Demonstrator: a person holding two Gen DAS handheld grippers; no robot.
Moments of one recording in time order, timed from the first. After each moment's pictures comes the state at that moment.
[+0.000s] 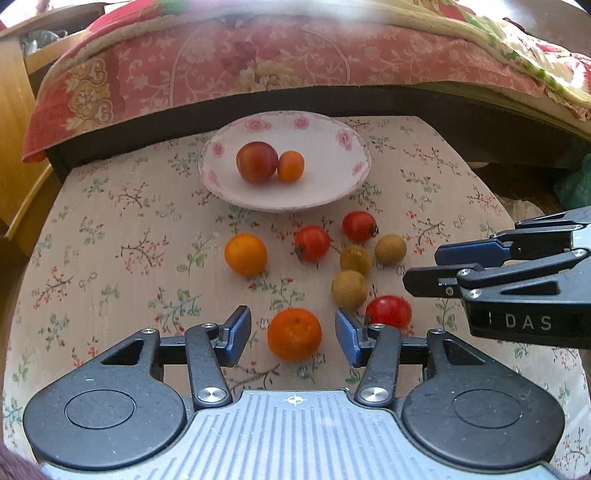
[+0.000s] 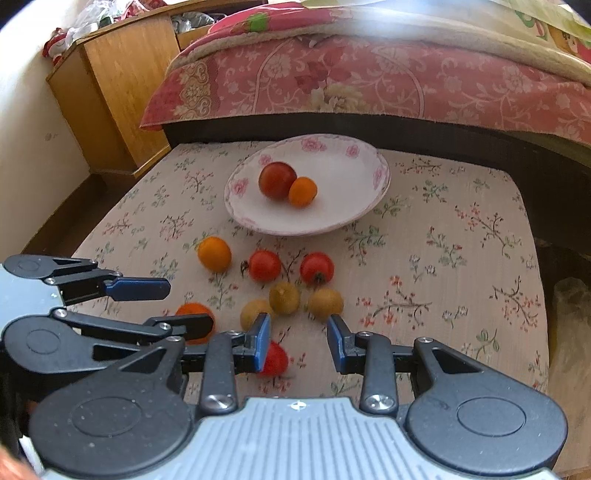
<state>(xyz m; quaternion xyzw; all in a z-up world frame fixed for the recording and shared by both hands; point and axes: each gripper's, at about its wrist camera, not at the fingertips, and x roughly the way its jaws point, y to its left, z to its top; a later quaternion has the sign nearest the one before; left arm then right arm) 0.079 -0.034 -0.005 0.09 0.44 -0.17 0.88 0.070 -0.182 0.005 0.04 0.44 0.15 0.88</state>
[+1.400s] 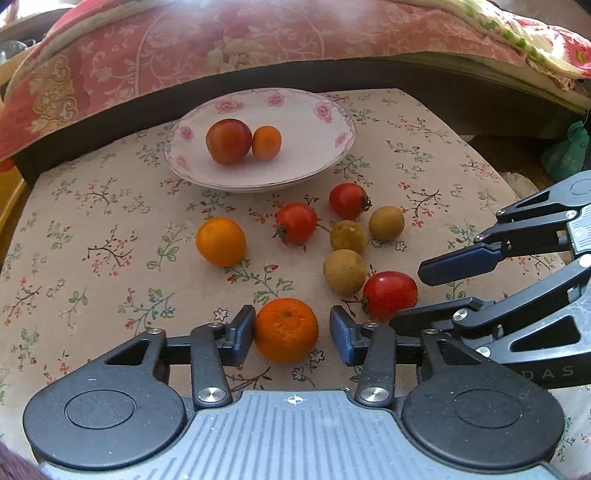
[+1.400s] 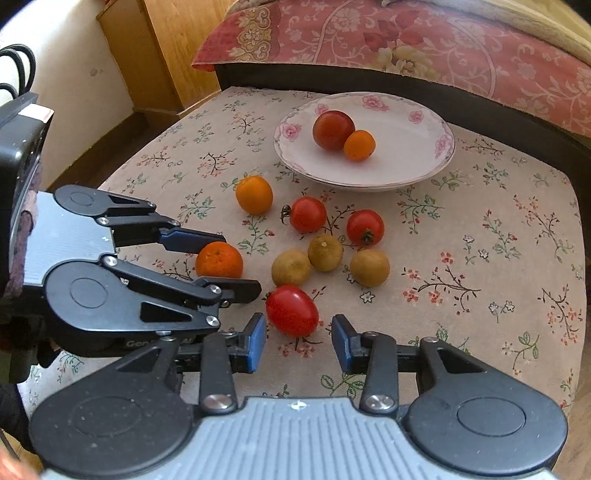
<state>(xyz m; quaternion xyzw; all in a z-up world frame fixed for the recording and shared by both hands) 0.090 -0.040 -0.032 0.12 0.45 -0.20 0.86 0.074 -0.166 -0.019 -0.02 0.48 0.23 0.85</state>
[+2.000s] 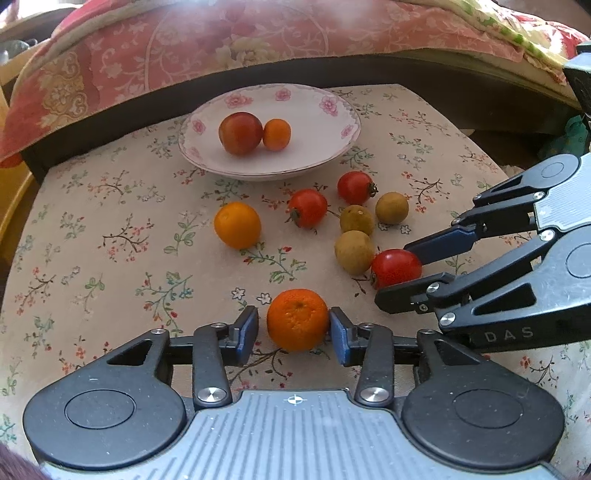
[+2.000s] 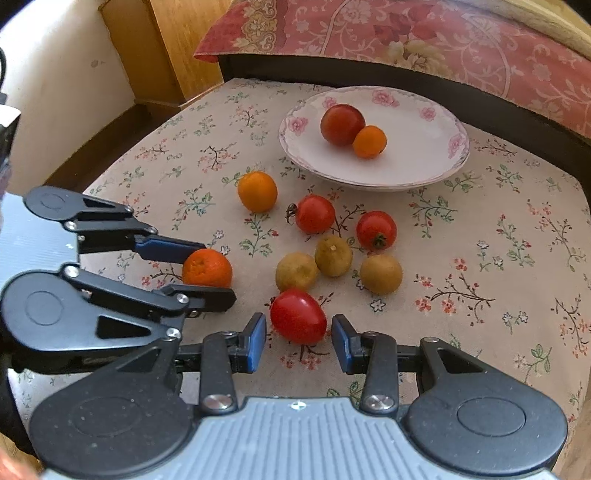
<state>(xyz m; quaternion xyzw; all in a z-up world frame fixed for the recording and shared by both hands) 0.081 -0.027 -0.028 0.12 0.45 -0.20 0.86 0.084 -0.154 -0.026 -0.04 0.48 0.23 0.85</state>
